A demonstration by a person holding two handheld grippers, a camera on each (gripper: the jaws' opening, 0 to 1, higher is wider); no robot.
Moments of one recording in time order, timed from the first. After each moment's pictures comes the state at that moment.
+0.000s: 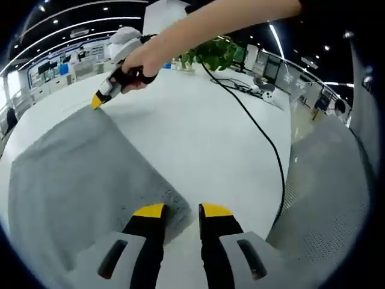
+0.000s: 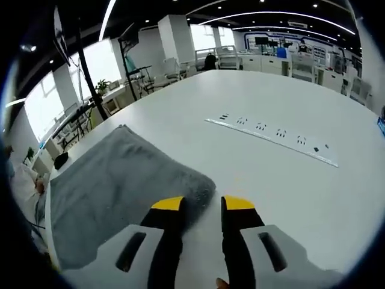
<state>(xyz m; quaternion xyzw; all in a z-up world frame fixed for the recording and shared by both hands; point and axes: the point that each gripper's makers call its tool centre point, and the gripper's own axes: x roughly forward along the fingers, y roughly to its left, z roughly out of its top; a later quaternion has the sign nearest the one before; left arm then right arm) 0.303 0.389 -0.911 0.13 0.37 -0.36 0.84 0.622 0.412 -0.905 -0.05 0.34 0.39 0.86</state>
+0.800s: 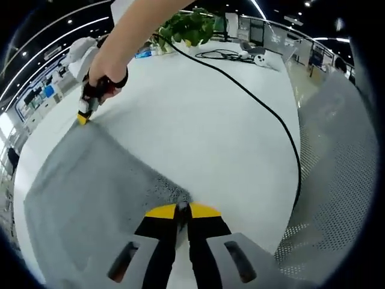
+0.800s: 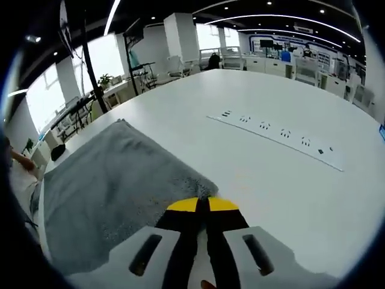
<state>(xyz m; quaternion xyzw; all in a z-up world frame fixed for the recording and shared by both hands) 0.317 0.372 -0.923 0.22 0.37 -0.37 0.82 0.622 0.399 -0.916 -0.07 0.33 0.39 0.86</state>
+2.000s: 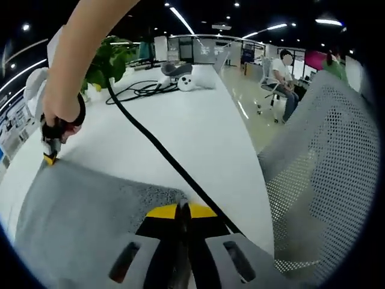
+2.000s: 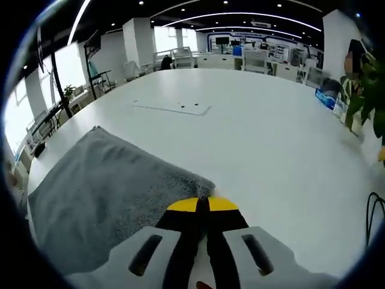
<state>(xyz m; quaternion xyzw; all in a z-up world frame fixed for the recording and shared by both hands) 0.303 0.141 -0.914 0.23 0.26 -0.58 0.74 0.611 0.161 -0.918 -0.06 0.34 0.26 0.90</state>
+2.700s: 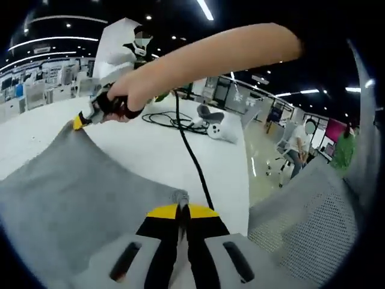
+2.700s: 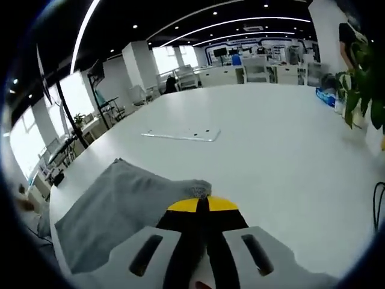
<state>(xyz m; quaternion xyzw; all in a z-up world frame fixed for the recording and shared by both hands) 0.323 0.177 -0.843 0.02 0.24 -0.51 0.82 0.606 0.172 -0.855 0.03 0.30 0.29 0.91</state>
